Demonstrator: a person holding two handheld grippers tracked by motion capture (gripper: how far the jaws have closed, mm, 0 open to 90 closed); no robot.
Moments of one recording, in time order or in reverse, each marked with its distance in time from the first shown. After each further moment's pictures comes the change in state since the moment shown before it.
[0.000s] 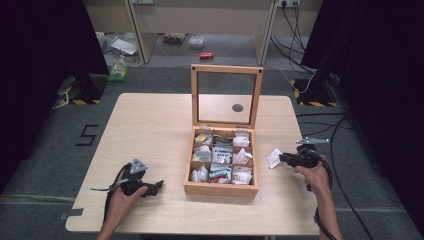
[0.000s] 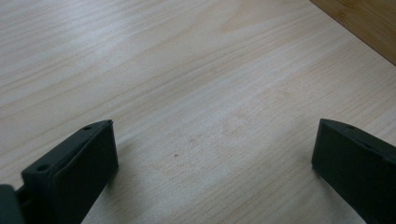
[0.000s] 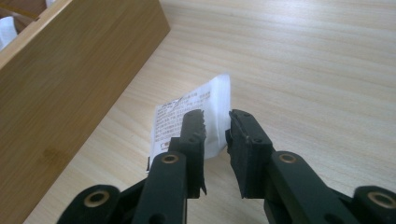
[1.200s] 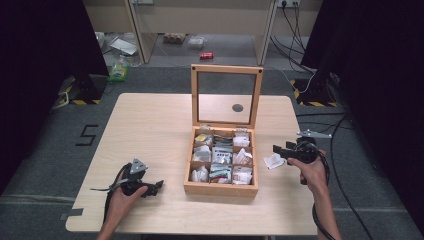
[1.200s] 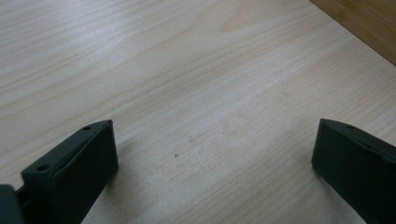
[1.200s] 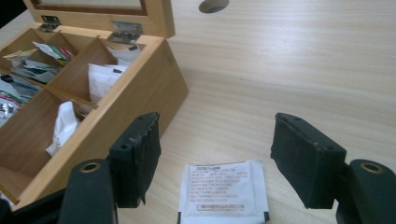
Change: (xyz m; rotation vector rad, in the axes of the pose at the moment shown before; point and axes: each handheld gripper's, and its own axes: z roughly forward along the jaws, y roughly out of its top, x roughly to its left) left arm 0.000 0.000 0.000 0.000 0.000 -0.001; right arm 0.023 0.026 -0.014 -0.142 -0.005 0.049
